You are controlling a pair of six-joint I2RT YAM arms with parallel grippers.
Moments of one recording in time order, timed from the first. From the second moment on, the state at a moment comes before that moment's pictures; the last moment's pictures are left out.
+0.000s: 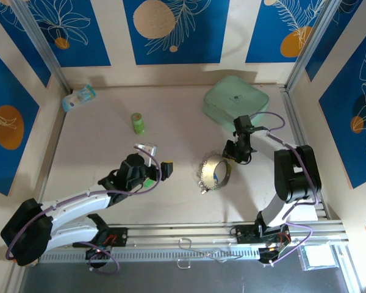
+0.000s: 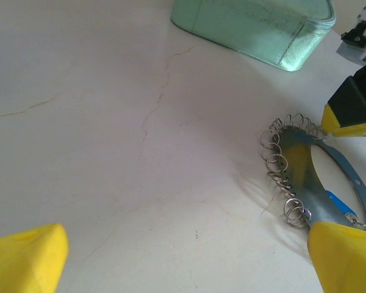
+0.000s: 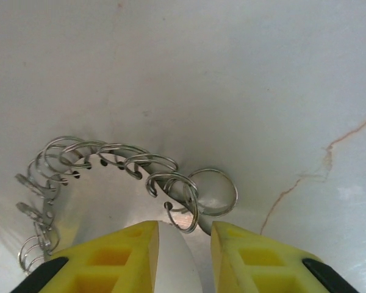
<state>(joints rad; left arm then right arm) -0.78 1.09 0.44 0.19 -0.13 -0.36 0.19 1.67 0.99 -0.67 -0.21 0.51</state>
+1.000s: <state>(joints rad) -0.78 1.06 0.44 0.18 -0.14 -0.36 0.32 1.55 1.05 -0.68 -0.14 0.40</state>
